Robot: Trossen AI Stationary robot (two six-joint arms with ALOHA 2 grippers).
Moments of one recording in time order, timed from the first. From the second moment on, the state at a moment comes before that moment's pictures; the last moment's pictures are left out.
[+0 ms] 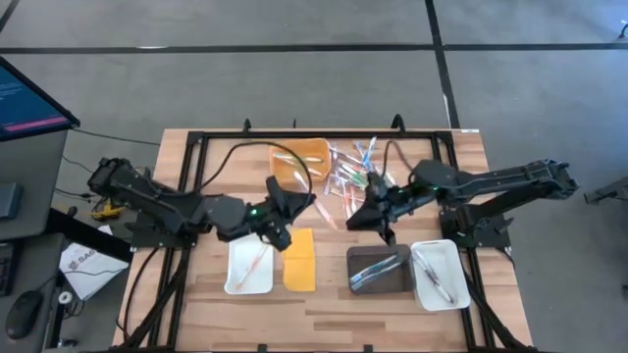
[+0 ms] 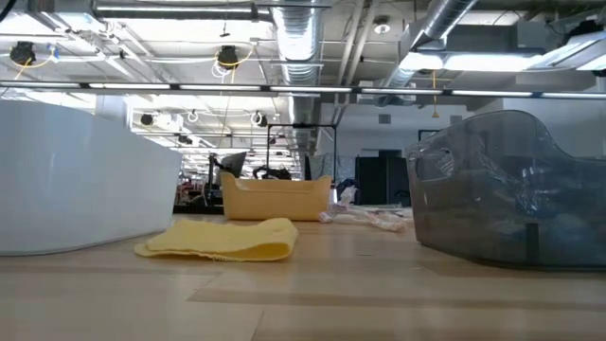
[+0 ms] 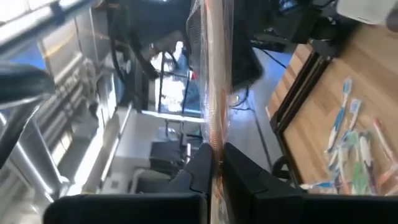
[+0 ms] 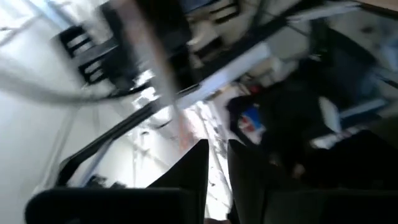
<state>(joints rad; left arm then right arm) -0.38 1.38 1.21 0.14 -0.79 1.37 0.12 1.16 0.95 0.22 -0.34 2.19</state>
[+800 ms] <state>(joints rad) -0.50 1.38 1.21 0.09 -0.95 1.32 0.06 1.40 0.95 0.48 -0.52 2.04</state>
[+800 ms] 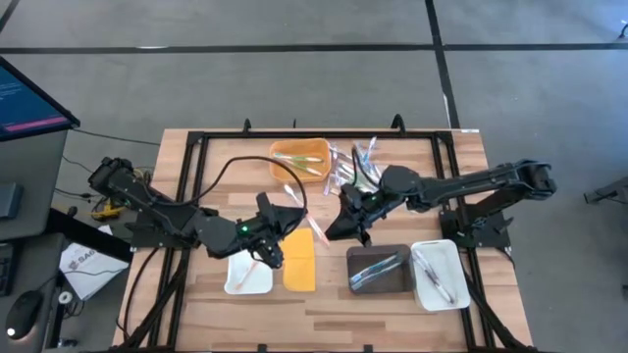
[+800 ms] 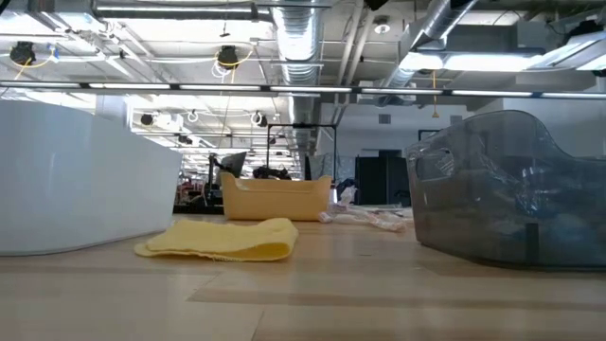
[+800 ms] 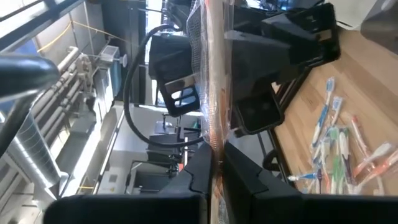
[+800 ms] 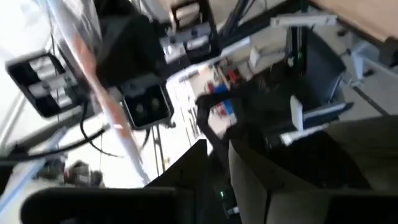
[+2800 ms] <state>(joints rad) -0.50 1.38 1.21 0.07 -0.99 1.27 0.01 1.56 1.27 0.41 -0.60 1.80</state>
